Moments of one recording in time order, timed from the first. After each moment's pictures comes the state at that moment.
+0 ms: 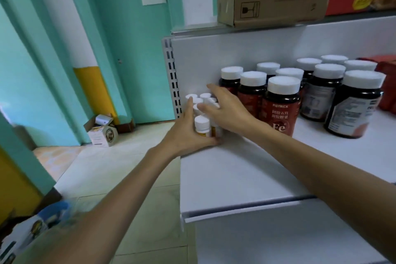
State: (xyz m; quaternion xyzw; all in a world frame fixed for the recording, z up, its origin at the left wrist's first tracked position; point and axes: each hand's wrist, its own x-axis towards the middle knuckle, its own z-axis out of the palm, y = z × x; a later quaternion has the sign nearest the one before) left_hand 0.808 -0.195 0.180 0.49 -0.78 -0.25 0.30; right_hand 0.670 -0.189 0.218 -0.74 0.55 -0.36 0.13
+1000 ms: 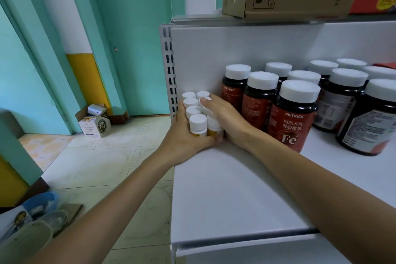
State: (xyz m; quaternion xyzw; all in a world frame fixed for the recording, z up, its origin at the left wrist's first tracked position) left_hand 0.803 -0.226 0.152 0.44 -0.72 -0.32 0.44; right_hand 0.679 -0.209 0.203 -0.59 0.48 -0.48 0.44
